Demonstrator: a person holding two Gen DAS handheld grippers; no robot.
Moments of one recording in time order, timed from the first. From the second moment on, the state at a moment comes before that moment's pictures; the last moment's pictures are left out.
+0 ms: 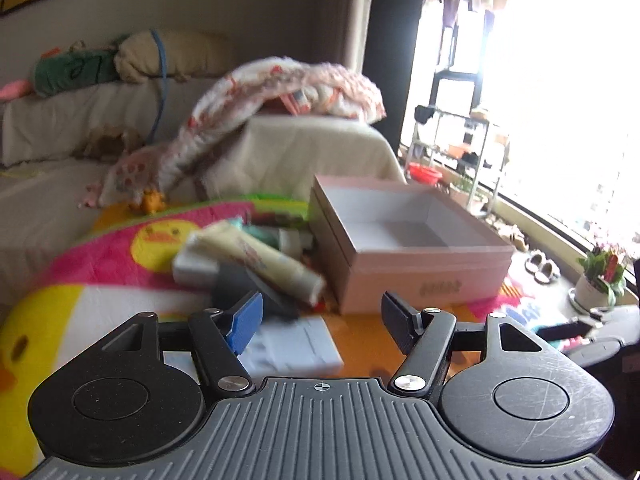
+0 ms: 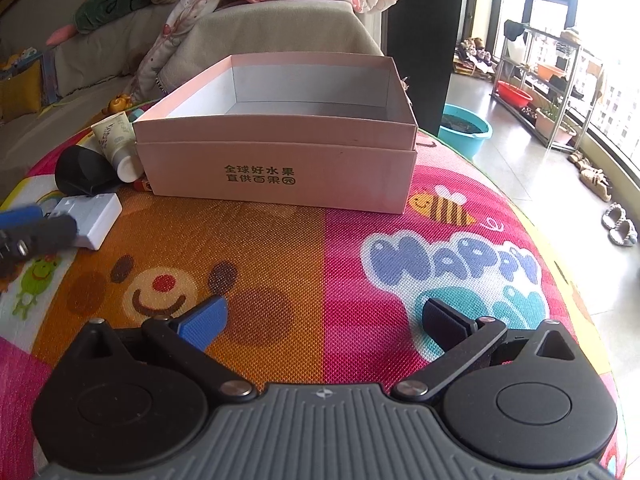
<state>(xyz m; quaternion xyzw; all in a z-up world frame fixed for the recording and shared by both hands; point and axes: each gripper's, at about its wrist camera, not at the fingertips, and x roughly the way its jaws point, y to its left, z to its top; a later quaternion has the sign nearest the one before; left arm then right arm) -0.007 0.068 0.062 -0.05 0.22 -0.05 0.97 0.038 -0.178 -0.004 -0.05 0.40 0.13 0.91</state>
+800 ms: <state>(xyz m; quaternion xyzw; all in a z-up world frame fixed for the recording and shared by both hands) 0.287 0.245 0.006 0.00 0.36 0.04 0.93 0.040 -0.129 0.055 -0.11 0.24 0.16 0.95</state>
